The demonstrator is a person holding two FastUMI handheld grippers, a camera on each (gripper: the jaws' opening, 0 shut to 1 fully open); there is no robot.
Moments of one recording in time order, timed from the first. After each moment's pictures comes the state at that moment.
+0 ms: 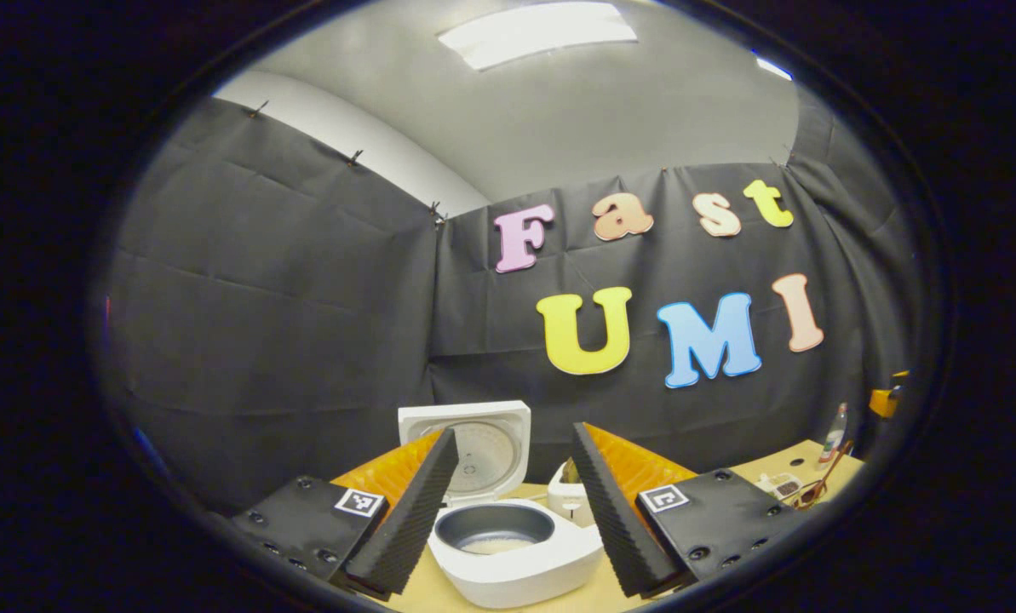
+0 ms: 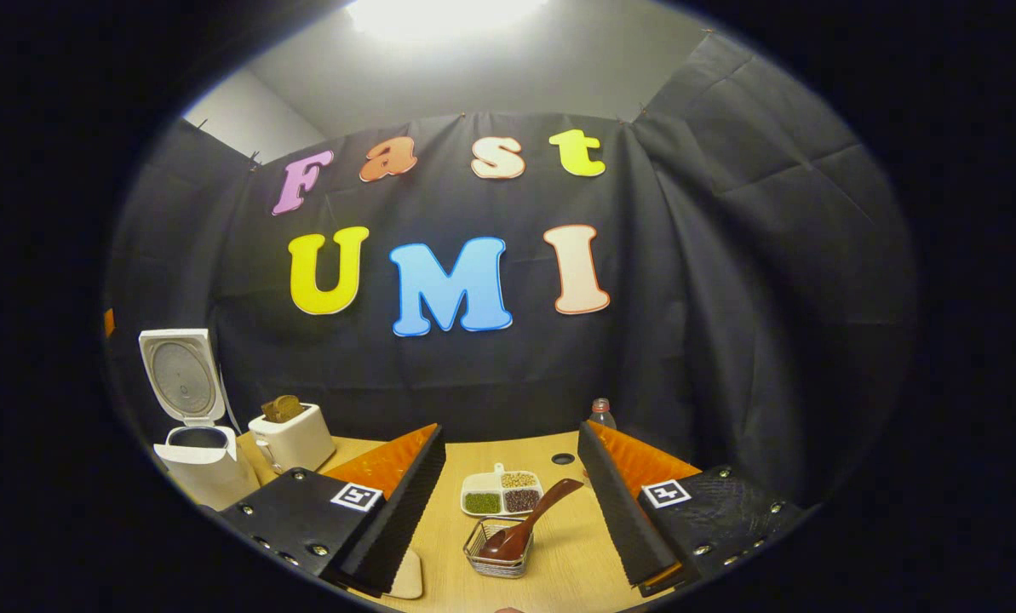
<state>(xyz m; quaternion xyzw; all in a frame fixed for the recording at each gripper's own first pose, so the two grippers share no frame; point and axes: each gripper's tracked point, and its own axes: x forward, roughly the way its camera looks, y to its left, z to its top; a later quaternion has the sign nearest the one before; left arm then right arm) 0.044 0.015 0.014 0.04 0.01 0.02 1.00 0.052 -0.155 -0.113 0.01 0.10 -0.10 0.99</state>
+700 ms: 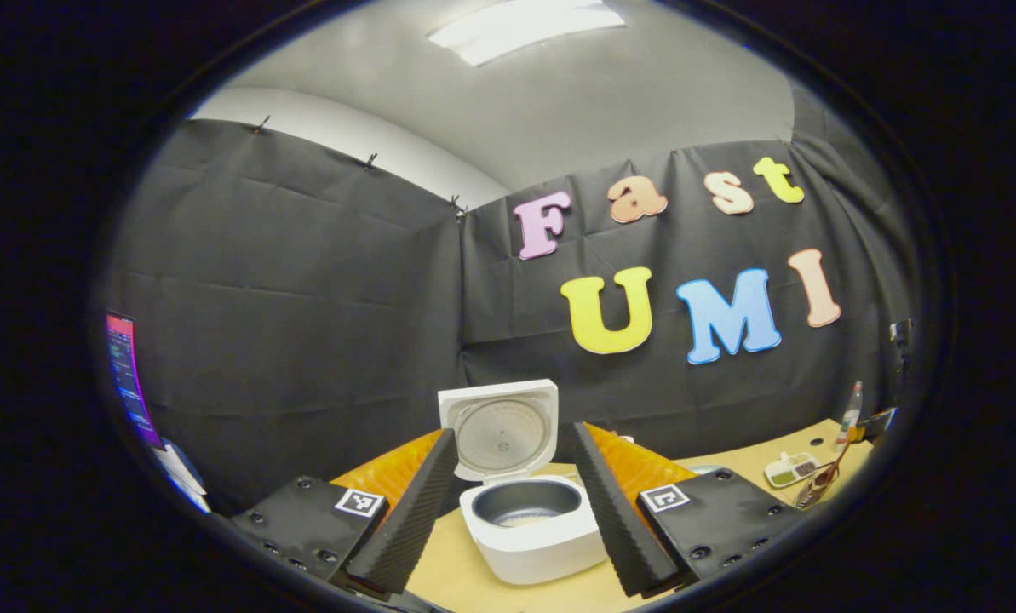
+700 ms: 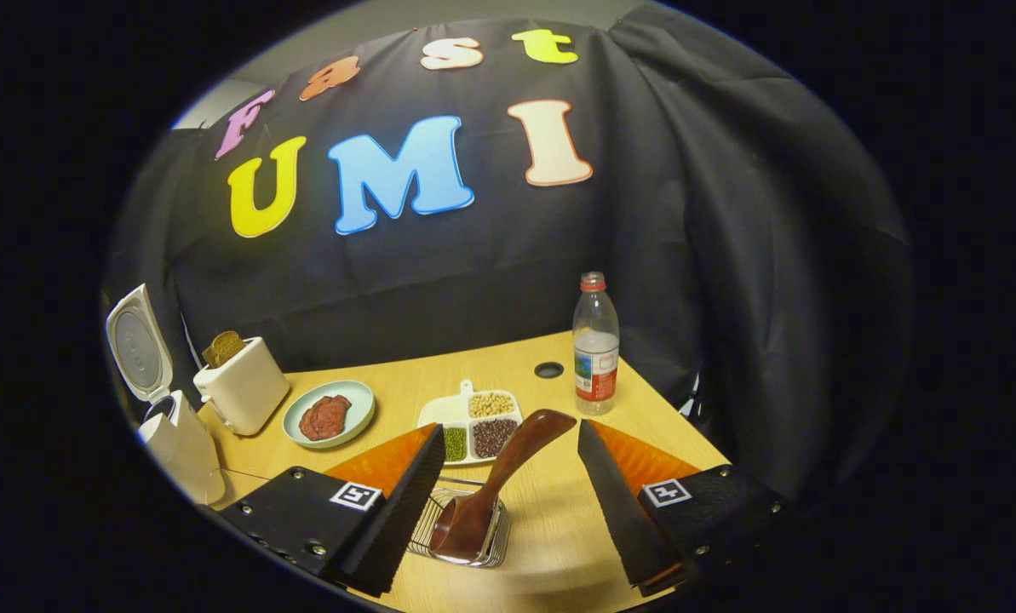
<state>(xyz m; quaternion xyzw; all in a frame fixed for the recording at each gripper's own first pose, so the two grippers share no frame) -0.005 0.025 0.007 0.06 0.04 0.07 0.99 0.107 -0.203 -0.262 0.07 0.28 -0.11 0.95</state>
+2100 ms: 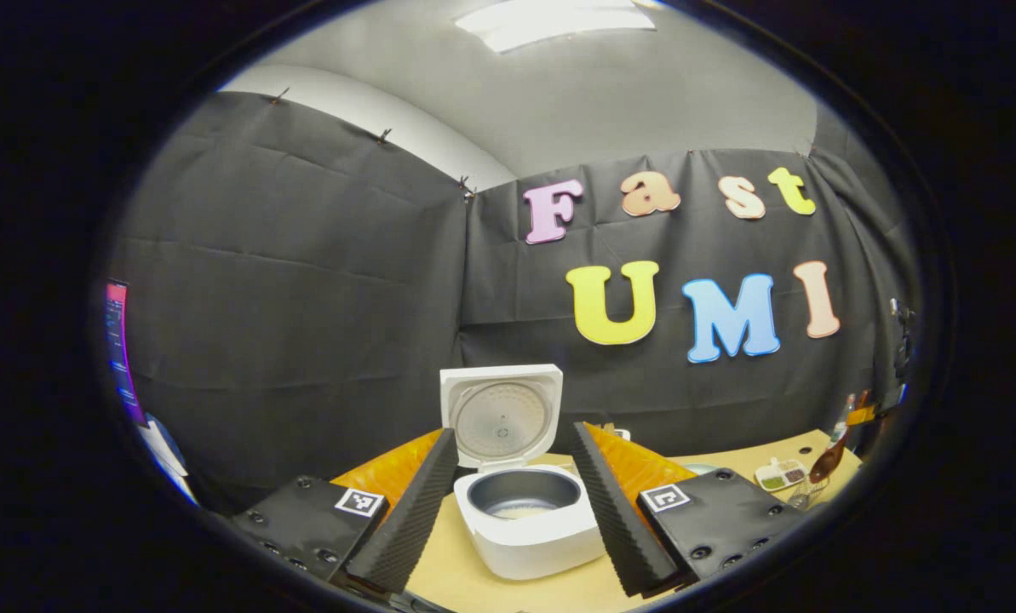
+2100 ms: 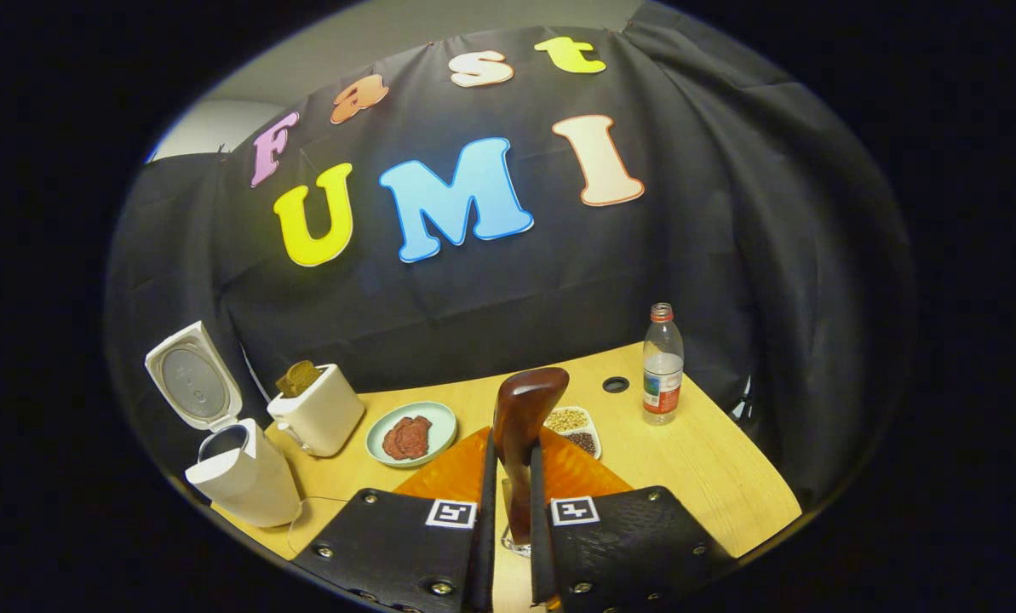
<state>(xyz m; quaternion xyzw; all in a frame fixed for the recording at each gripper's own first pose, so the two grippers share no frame) 0.008 0.053 -0.014 0.02 0.06 0.06 1.00 0.105 -0.124 -0.167 0.11 0.24 -0.02 0.97</state>
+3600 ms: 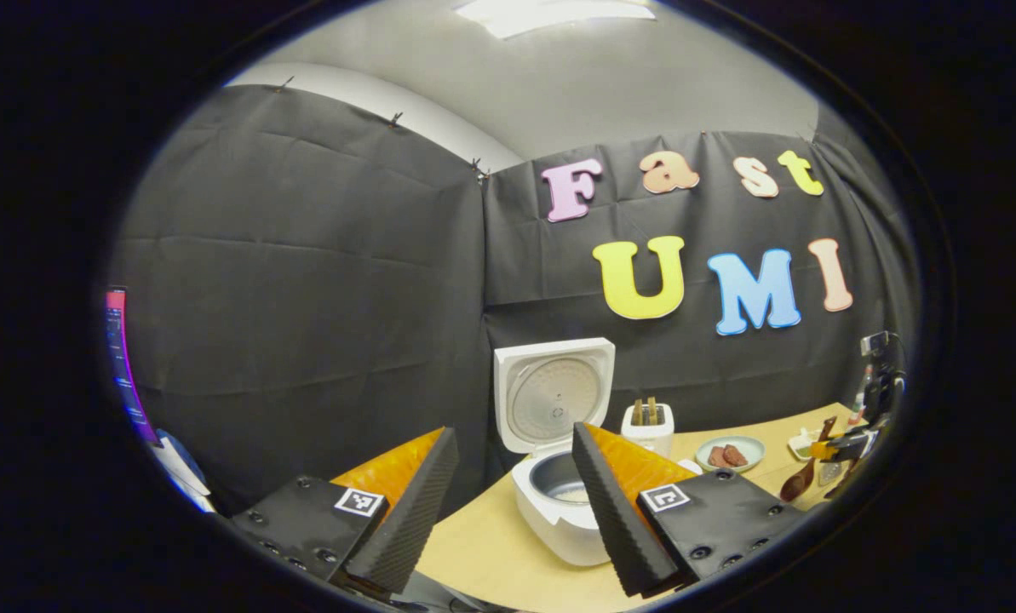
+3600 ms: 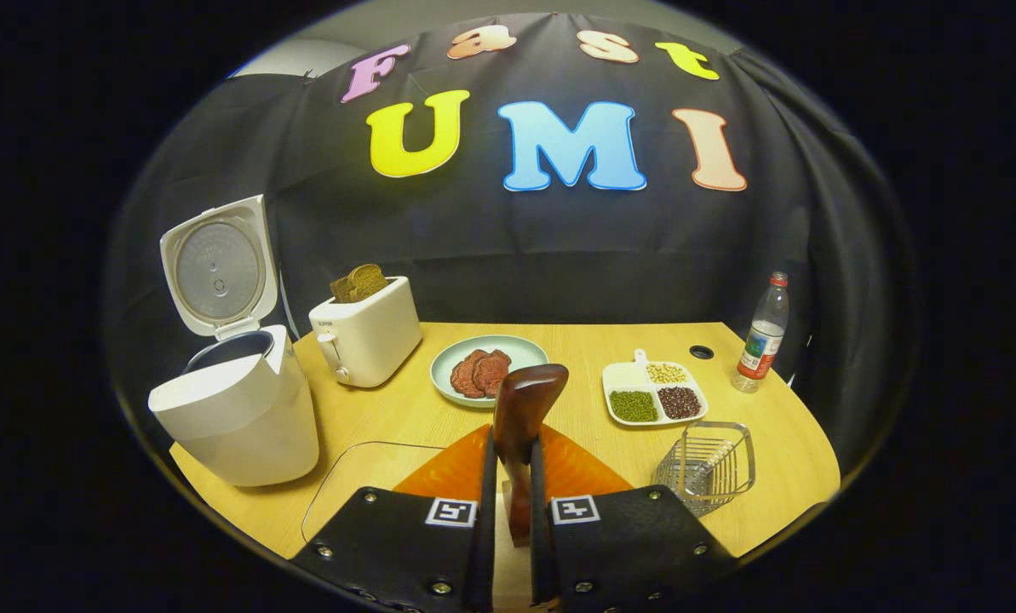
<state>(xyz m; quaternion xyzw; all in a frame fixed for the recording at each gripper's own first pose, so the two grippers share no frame) 0.005 0.157 -0.043 0.04 0.10 0.07 0.99 0.088 0.045 -0.272 0.00 0.28 0.04 0.96</state>
